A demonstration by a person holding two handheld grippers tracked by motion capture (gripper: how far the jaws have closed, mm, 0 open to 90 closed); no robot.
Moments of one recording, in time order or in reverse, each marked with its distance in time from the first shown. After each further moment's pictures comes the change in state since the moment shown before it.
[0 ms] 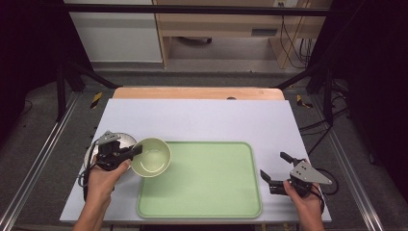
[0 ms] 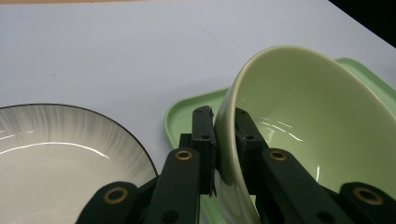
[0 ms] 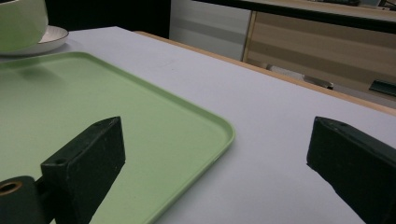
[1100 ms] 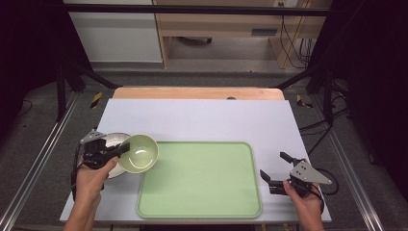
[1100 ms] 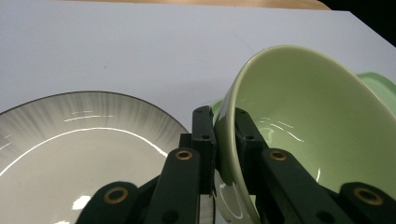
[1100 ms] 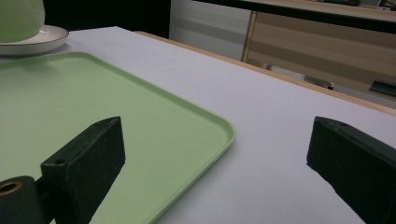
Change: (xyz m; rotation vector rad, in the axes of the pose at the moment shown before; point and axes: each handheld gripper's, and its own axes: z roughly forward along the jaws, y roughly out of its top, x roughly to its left) left arm 0.029 -0.003 -0.016 -0.015 0.050 -0.062; right arm 0.000 0.000 0.001 -0.002 0.001 -0.001
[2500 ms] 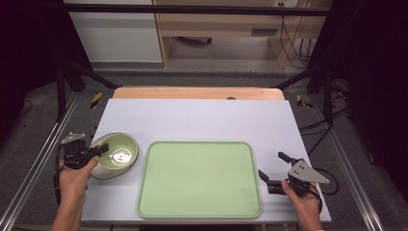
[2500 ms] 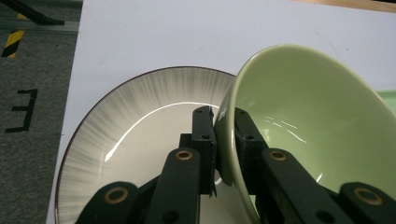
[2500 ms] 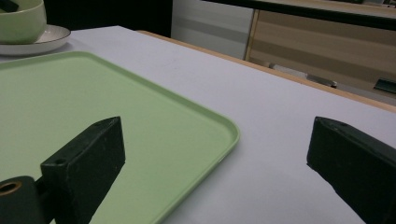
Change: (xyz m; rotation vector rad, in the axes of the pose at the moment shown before) left arm 0.061 -0.016 -0.014 0.007 0.166 -0.088; right arm 0.002 -0.001 0.004 0.005 0.008 0.006
